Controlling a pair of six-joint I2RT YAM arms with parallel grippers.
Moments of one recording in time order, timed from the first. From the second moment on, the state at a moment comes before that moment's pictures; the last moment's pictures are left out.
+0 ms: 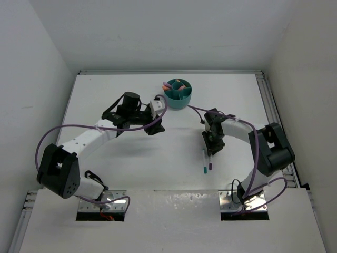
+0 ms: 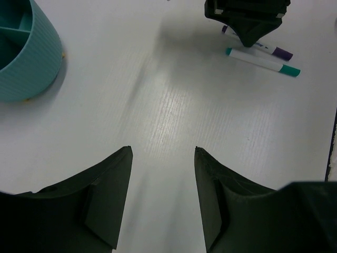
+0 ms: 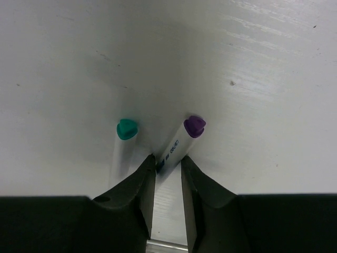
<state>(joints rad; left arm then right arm) -0.46 1.39 0.98 -0.20 0.67 0.42 0.37 1.67 0.84 -0.61 -0.07 0.12</state>
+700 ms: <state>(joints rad) -0.49 1.51 1.12 -0.25 0.82 0.69 0.16 1.86 1.28 -0.71 -0.32 0.03</state>
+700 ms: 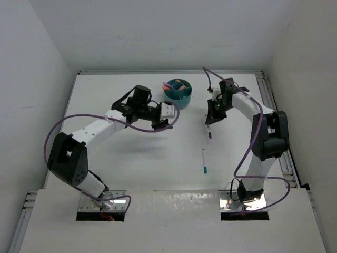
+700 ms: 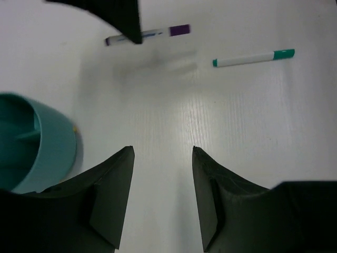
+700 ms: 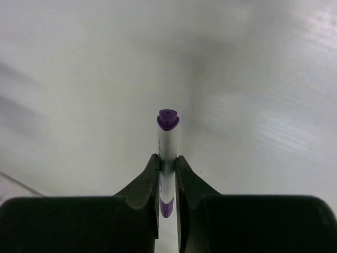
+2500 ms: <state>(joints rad) -0.91 1.68 1.27 -0.60 0.59 1.54 0.29 1.86 1.27 -0.90 -1.03 0.13</state>
